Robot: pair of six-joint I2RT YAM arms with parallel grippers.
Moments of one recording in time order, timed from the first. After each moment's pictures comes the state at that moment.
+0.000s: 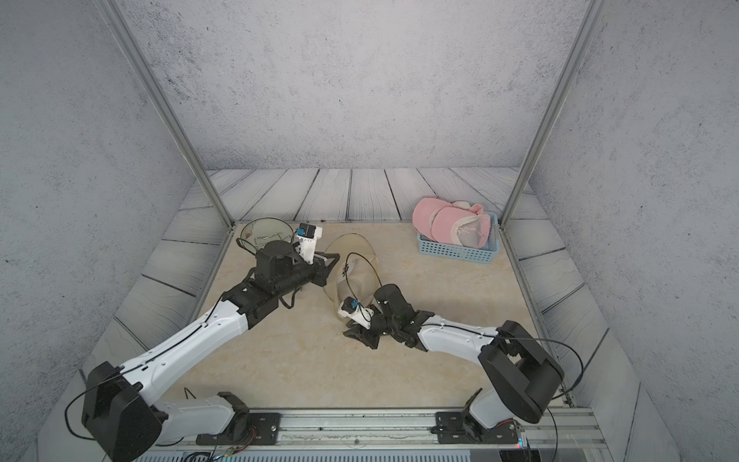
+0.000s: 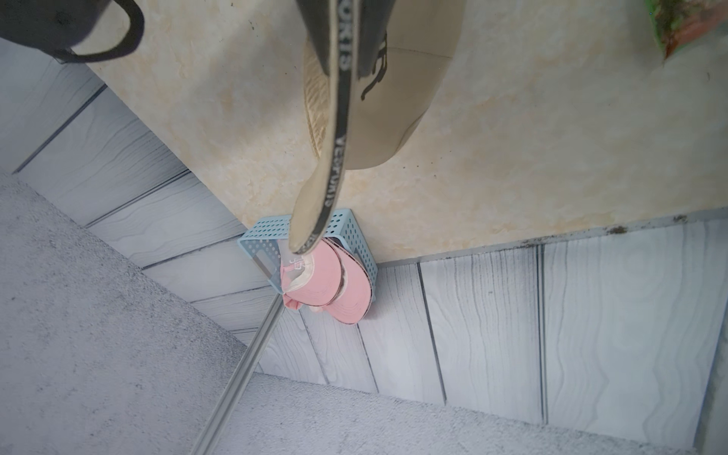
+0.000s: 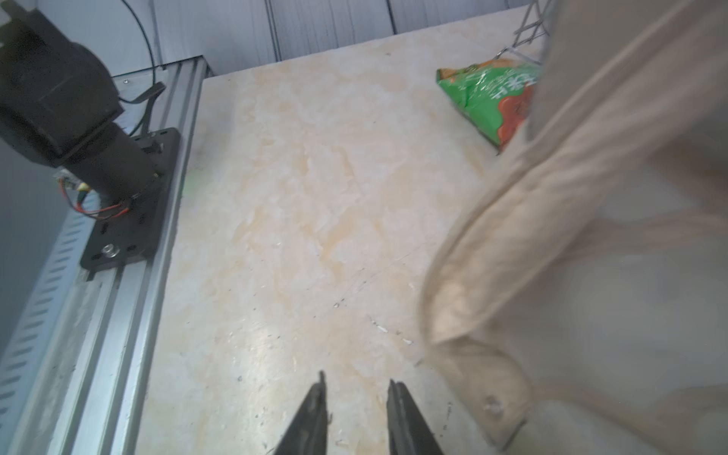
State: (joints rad) left arm -0.59 1.26 1.02 -0.04 0.18 -0.26; right arm 0.79 1.50 0.73 0.07 -0.58 -0.28
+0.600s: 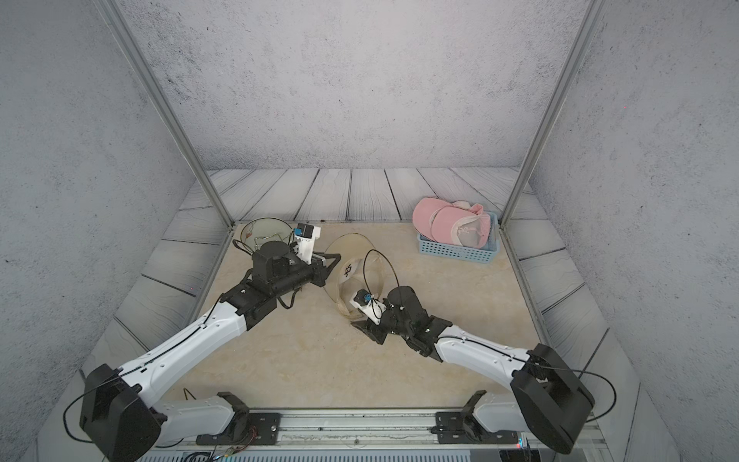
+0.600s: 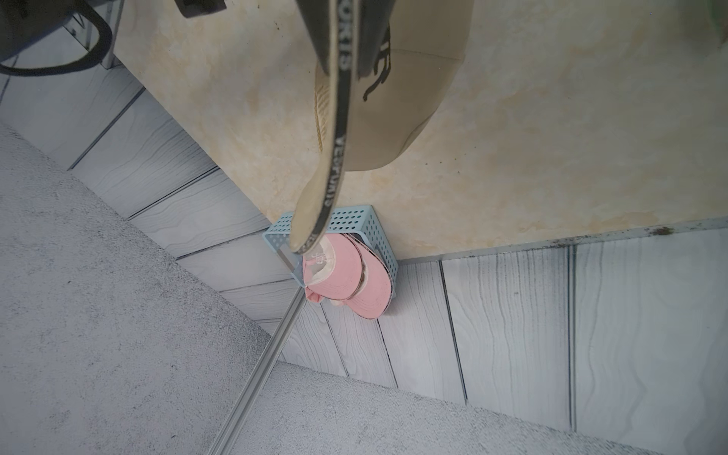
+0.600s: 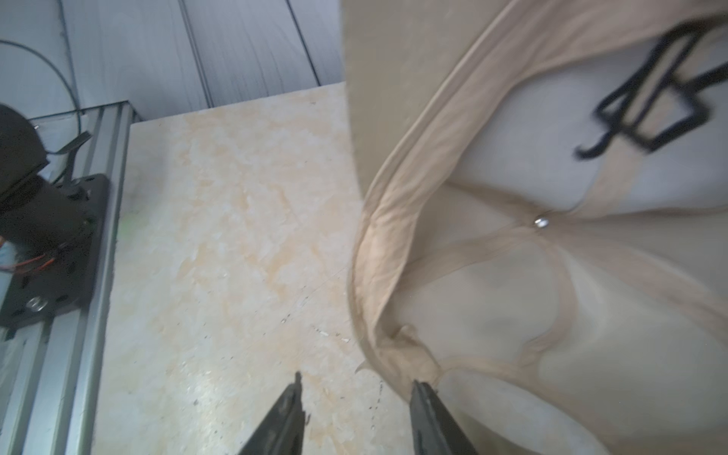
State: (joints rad) left arm -0.58 1.25 0.99 -0.02 0.25 -0.35; right arm 0.78 1.28 0.64 0.17 -0.33 -0.18
